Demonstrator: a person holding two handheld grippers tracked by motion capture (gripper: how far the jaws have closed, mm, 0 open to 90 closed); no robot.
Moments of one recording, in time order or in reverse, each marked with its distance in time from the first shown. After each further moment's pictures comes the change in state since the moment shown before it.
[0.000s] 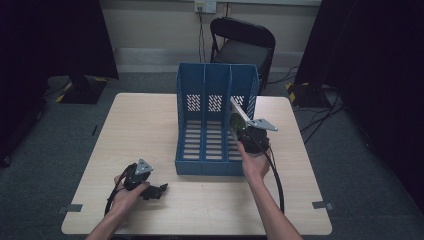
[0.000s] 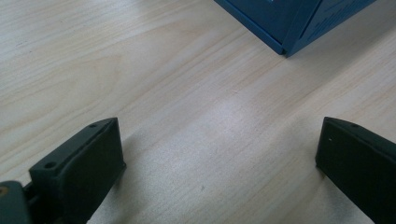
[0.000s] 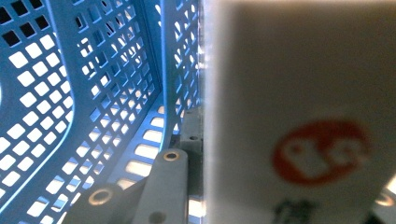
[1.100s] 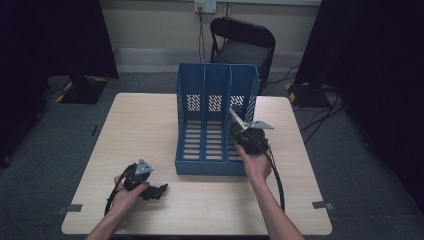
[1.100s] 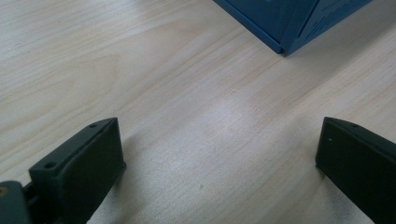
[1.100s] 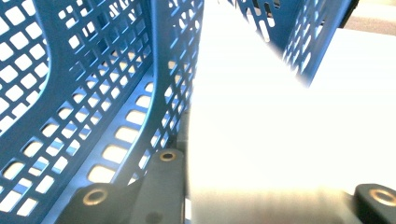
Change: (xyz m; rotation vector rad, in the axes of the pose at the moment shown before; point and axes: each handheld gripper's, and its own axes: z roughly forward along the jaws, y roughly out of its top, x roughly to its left) left arm 0.000 0.000 0.000 0.000 -0.004 0.002; right arm -0.006 -0.010 0.012 0.125 0.019 -0.059
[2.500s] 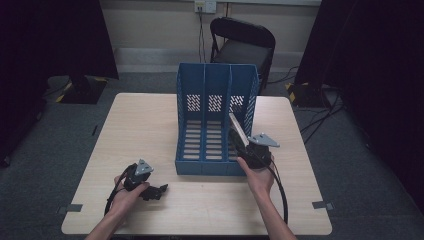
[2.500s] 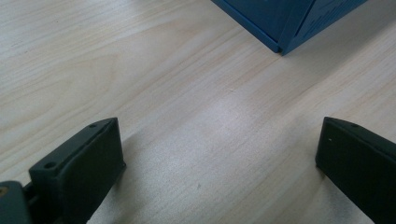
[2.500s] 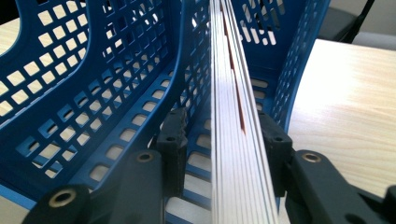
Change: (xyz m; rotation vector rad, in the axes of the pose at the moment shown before) left arm -0.001 0.000 0.000 -0.001 -0.002 0.004; right arm 0.004 -0.035 -0.023 -0.118 0.036 -0.027
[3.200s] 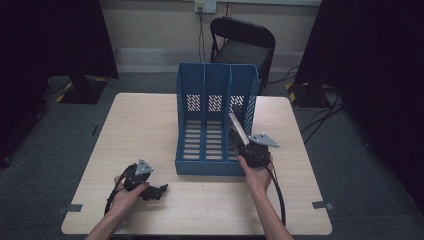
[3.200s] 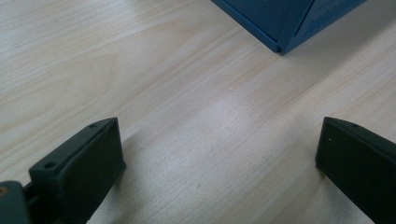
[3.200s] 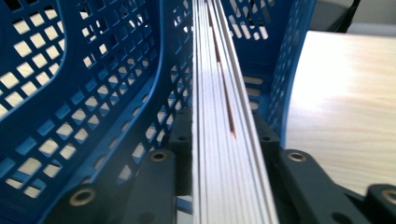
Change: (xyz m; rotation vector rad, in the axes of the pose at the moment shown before) left arm 0.000 0.000 0.000 -0.001 -0.002 -0.001; right arm -0.004 -0.005 0.013 -0.008 -0.020 0.070
